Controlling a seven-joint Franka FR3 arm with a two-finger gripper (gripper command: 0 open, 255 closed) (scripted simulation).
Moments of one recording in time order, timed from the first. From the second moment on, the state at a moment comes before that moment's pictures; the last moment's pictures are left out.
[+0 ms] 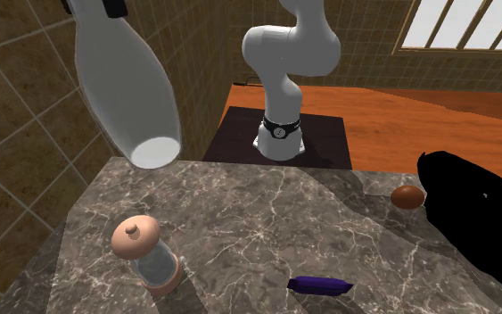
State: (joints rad) arm -0.16 -0.43 -0.24 -1.94 -0.09 1.58 -0.25
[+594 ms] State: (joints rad) arm -0.16 -0.38 -0.24 -1.78 -0.08 1.46 -0.25
